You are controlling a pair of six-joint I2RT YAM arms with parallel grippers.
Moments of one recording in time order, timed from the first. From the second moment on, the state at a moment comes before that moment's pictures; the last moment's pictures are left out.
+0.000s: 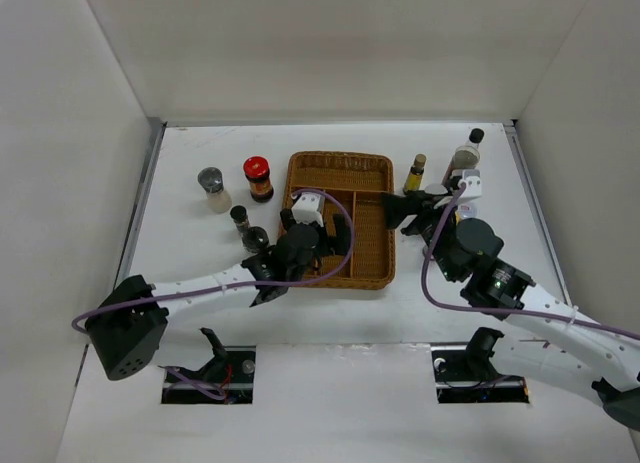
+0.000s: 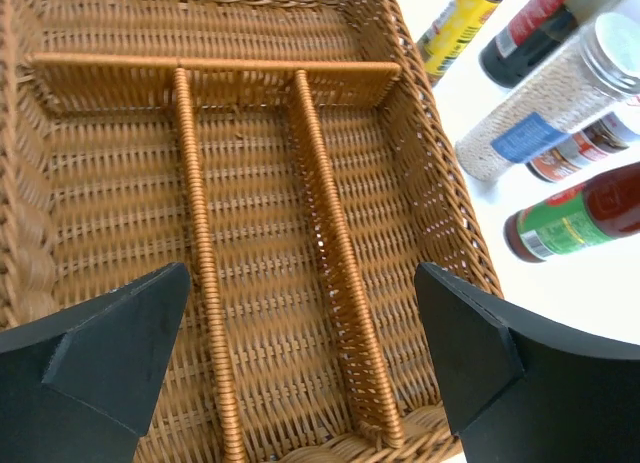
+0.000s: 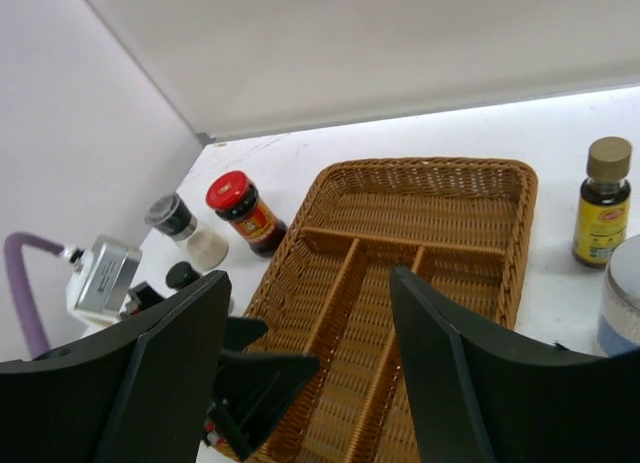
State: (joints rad) left arm -0.94 1.29 0.64 0.32 -0.48 -0.50; right arm 0.89 0.81 0.76 0.11 0.53 0.40
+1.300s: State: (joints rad) left arm -0.93 1.20 0.42 0.71 -0.34 -0.43; right arm 0.13 1.42 1.25 -0.15 0.51 0.29
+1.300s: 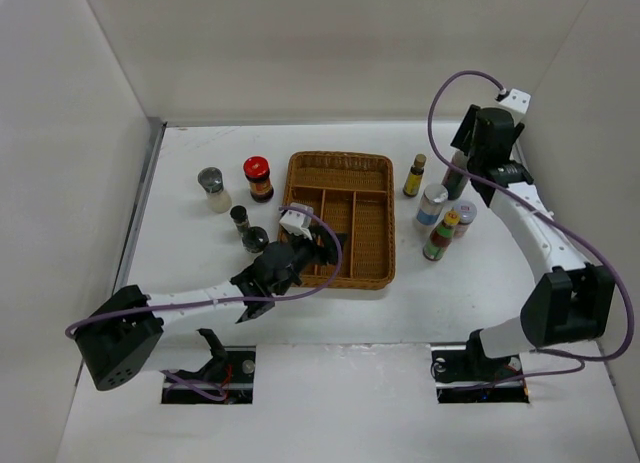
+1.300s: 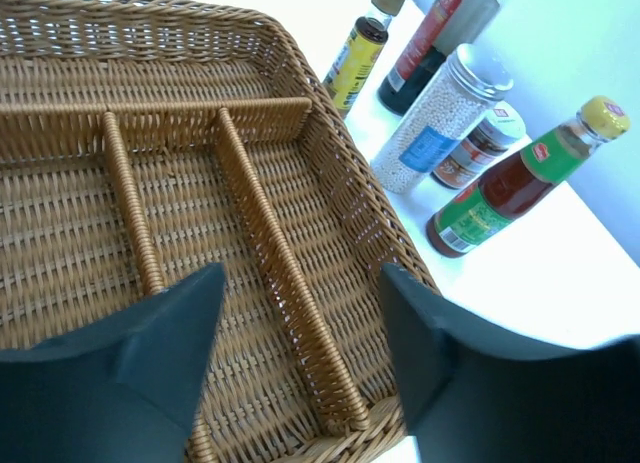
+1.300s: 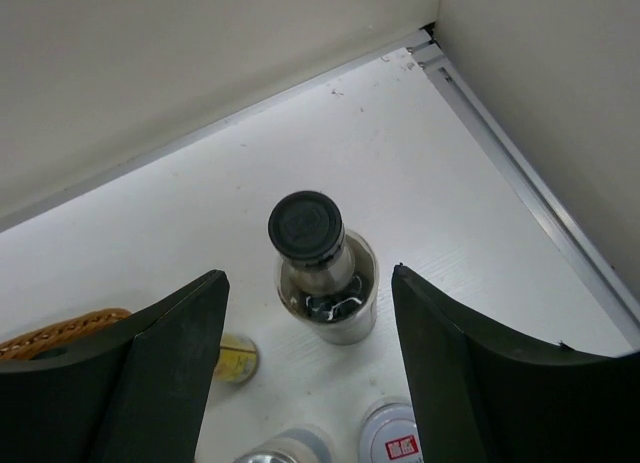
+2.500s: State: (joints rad) left arm -0.87 1.24 0.40 0.76 -0.30 -0.48; right arm 0.10 1.63 1.43 -0.17 0.56 0.22
